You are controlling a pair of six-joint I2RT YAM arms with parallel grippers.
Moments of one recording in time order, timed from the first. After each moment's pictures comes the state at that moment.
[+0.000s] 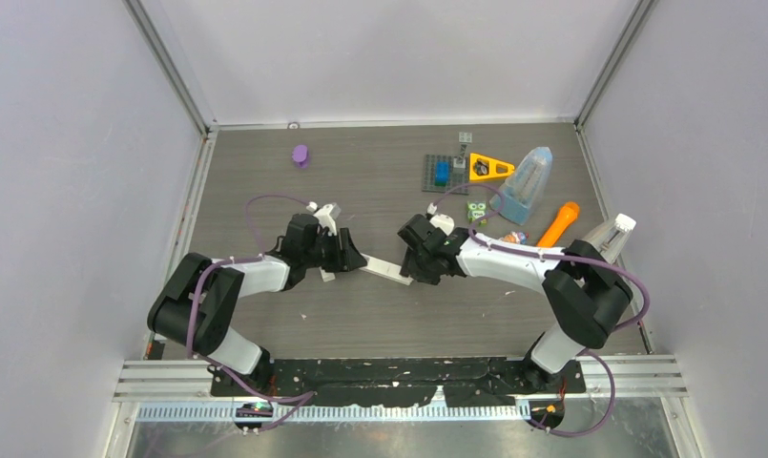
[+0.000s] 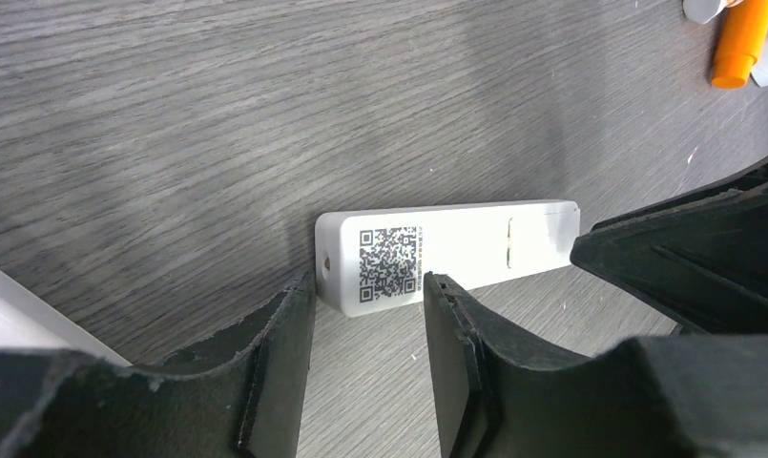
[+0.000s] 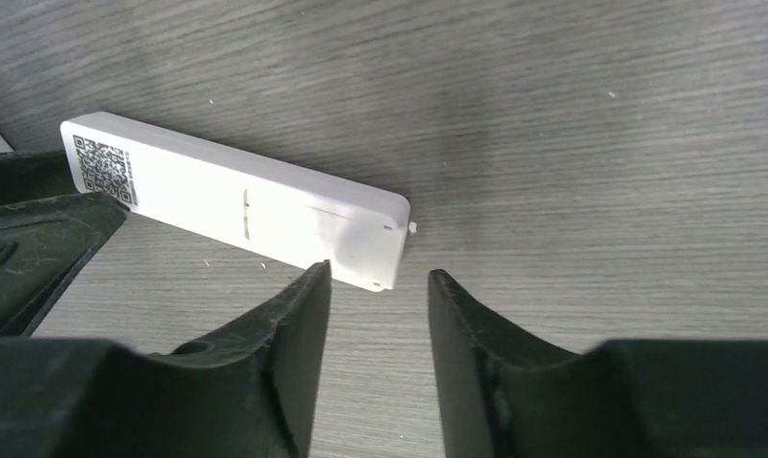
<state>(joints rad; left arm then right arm) -0.41 1.53 0.53 0.33 0.41 -0.50 0.84 1.60 0.95 -0.46 0.18 1.06</state>
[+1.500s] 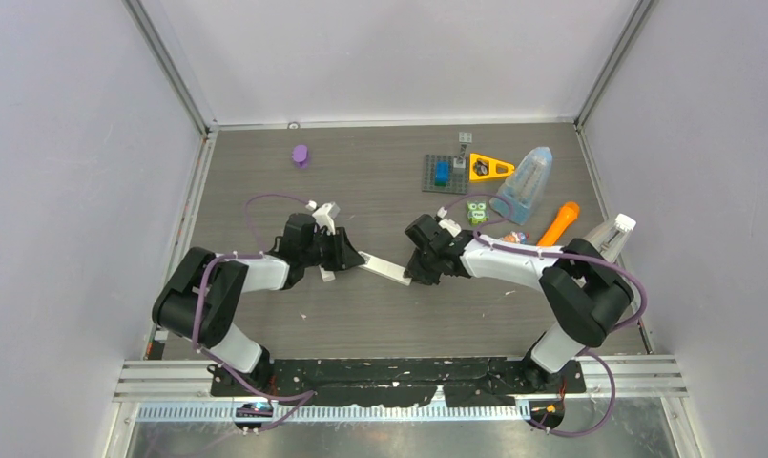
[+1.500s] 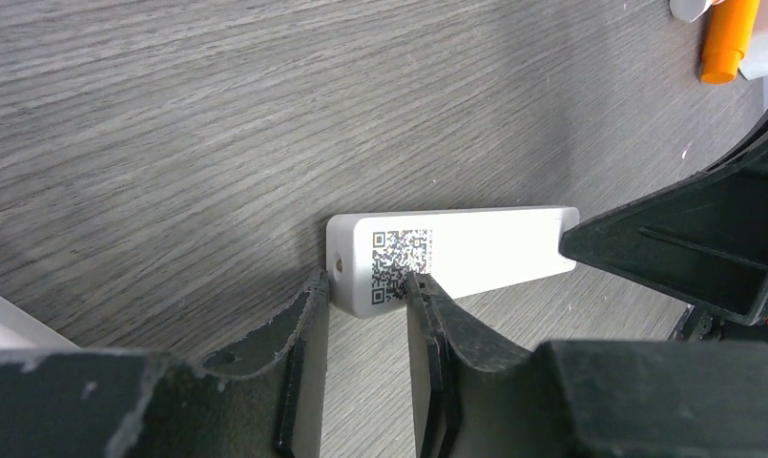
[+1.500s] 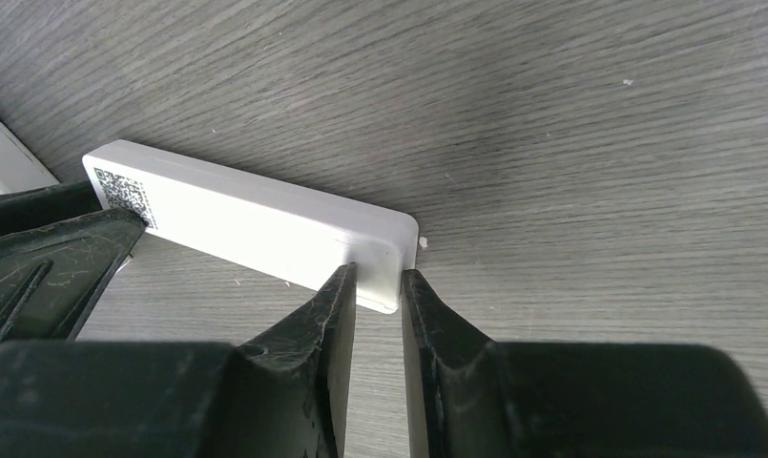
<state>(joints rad) -0.39 1.58 0.52 0.41 0.47 -0.48 0.79 1.61 0.89 -0.35 0.10 1.18</state>
